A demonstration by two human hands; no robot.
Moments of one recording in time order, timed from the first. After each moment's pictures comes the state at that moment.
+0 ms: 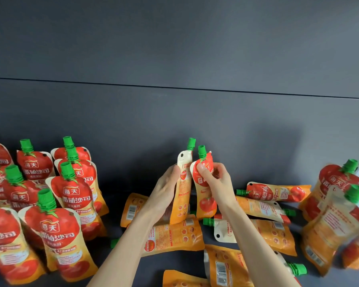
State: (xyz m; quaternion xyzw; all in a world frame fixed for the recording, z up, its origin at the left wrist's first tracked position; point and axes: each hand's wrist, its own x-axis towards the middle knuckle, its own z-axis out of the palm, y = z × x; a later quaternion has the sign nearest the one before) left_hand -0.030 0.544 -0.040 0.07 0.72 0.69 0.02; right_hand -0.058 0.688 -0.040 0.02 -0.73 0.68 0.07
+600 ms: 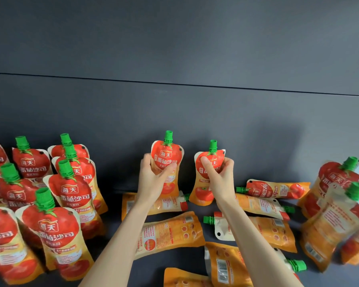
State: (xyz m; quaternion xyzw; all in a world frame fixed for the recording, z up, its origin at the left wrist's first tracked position) left_hand -0.071 0.519 -0.062 -0.03 0.76 0.61 -0.21; right_hand -0.066 0.681 -0.041 -0.02 -0.69 0.71 0.14
